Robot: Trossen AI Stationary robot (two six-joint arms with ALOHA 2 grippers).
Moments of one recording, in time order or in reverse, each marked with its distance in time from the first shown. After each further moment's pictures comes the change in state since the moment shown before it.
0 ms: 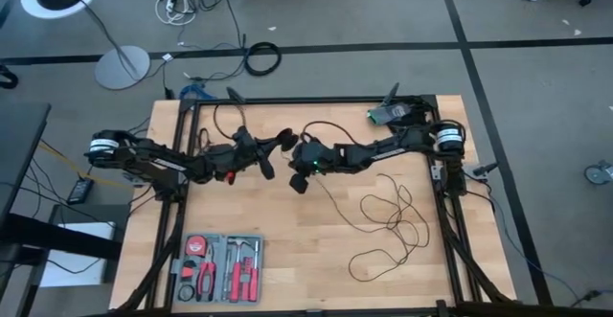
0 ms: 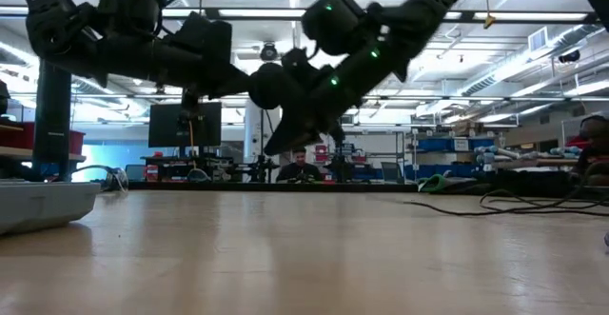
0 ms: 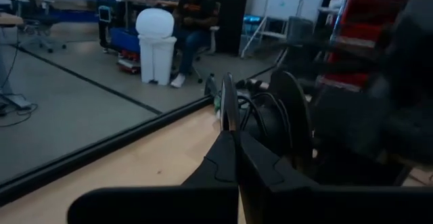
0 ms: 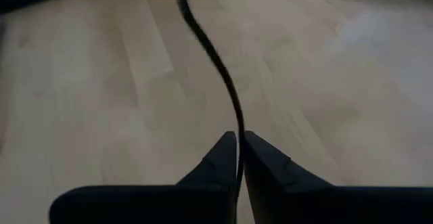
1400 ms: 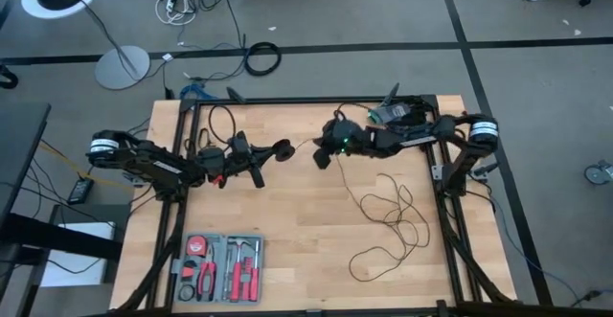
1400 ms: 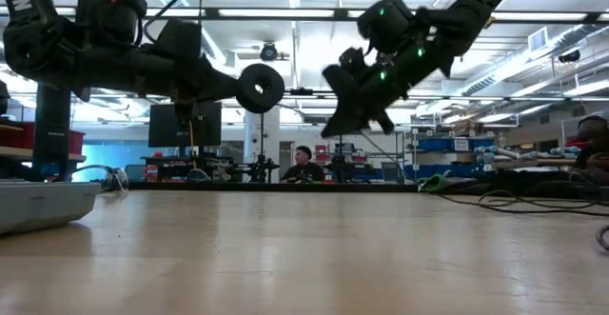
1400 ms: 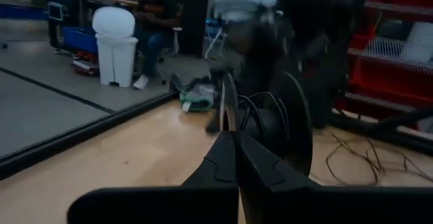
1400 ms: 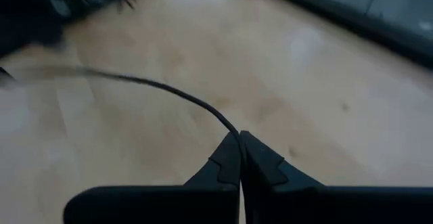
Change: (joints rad) left arm 0.000 0.000 -0.120 0.131 0.164 -0.006; right arm -0.172 -0.289 -0.274 0.059 -0.002 0.049
